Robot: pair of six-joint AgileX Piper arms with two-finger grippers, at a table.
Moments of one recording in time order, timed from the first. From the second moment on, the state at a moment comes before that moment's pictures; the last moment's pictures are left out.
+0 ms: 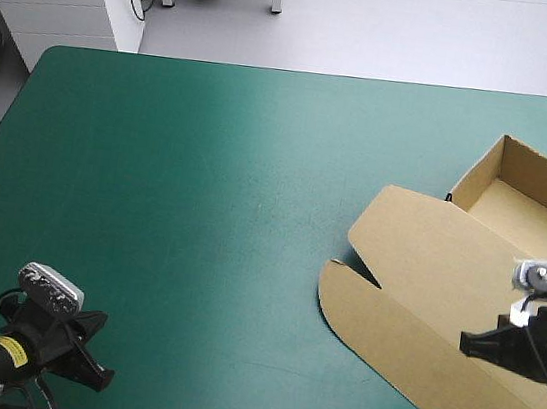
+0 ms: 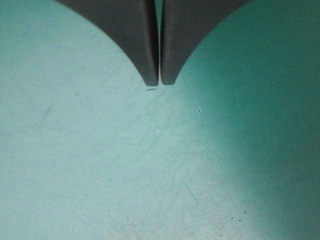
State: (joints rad) left arm -0.30 0.42 -0.48 -0.14 0.90 0.24; right arm 0.03 0.69 -0.97 0.09 1.22 -0.10
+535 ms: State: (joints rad) left arm -0.30 0.42 -0.48 -0.14 0.90 0.24; right arm 0.03 0.38 -0.52 0.13 1.11 -0.10
